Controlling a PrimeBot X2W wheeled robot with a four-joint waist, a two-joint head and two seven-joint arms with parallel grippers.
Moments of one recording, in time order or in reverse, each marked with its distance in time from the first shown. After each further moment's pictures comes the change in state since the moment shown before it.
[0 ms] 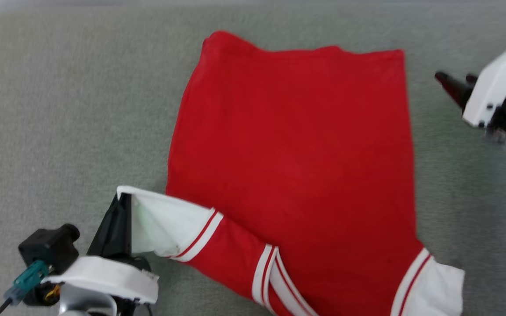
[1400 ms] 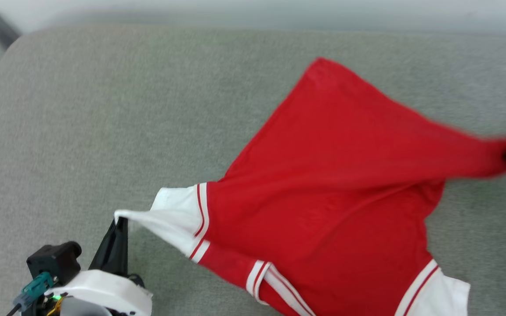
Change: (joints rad) left arm 0.018 -0.010 -0.010 0.138 -0.040 -0.045 -0.035; right arm 0.242 -0.298 0.177 -0.193 0.031 0.000 0.184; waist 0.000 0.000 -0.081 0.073
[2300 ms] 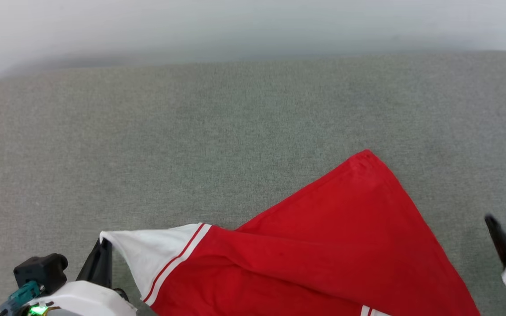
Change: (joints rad) left arm 0.086 0.067 0.024 -0.012 -0.041 0.031 0.056; right arm 0.597 0.315 -0.395 -0.387 -0.013 0.000 -0.305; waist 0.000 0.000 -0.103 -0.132
